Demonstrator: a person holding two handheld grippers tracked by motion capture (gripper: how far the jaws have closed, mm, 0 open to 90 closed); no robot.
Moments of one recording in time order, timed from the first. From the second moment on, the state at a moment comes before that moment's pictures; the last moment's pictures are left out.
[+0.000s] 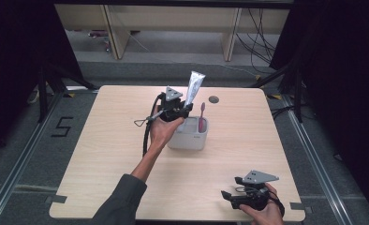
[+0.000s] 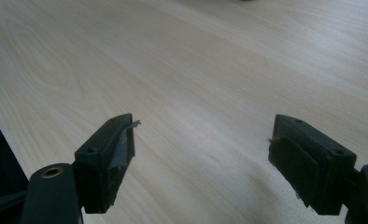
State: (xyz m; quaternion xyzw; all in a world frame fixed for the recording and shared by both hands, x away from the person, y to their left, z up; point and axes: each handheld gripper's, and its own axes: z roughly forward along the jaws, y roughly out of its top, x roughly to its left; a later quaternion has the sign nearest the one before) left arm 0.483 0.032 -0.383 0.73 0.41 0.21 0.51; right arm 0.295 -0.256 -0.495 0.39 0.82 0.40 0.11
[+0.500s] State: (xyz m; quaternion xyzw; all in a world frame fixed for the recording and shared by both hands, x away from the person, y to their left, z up) left arm 0.487 0.026 -0.404 0.73 0.41 0.20 0.51; right arm 0.295 -0.256 -0.495 0.39 0.82 0.40 0.11
